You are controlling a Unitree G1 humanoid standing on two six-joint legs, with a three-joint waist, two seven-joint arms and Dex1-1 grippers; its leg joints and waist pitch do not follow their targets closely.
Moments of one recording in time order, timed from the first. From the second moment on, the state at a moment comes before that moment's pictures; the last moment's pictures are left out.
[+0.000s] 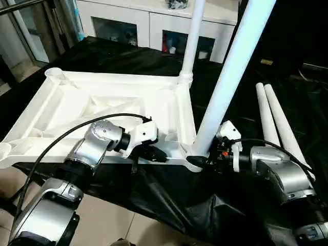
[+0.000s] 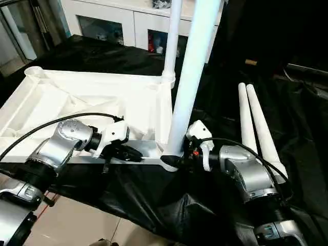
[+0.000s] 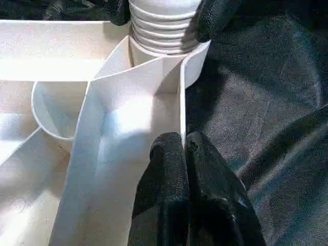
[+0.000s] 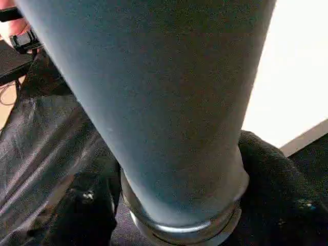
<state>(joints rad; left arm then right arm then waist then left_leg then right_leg) -0.69 0.37 -0.33 0.65 0.06 0.01 -1.34 -0.38 -0.42 0.16 0.29 0.23 0.35 1.06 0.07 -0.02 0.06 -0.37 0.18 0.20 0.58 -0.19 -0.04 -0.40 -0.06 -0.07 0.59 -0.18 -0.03</state>
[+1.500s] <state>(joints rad) -0.74 0.25 -0.29 0.76 0.08 0.08 -1.17 -0.46 -0.32 0.09 0.51 0.18 0.24 0.87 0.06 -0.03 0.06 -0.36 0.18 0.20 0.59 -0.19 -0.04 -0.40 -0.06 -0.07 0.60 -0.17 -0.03</state>
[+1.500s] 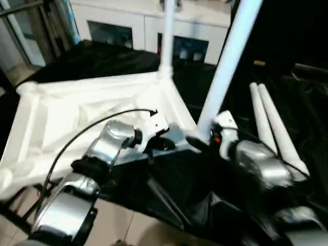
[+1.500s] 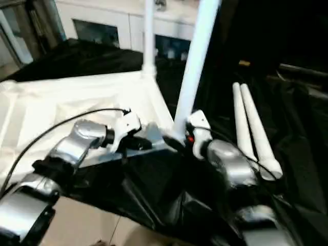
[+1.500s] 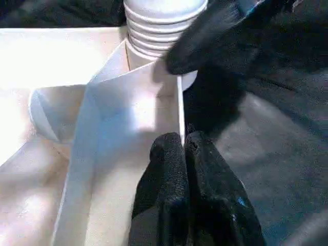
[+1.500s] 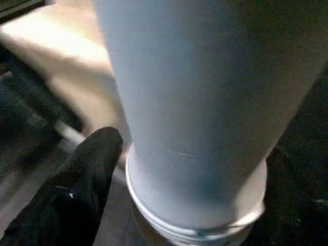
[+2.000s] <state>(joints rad) -0.72 0.33 -0.30 0.74 0.03 0.04 -1.37 -0.38 -0.41 0.15 0.35 0.23 0.31 1.08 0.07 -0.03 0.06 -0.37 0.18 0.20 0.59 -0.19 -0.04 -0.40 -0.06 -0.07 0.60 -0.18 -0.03</state>
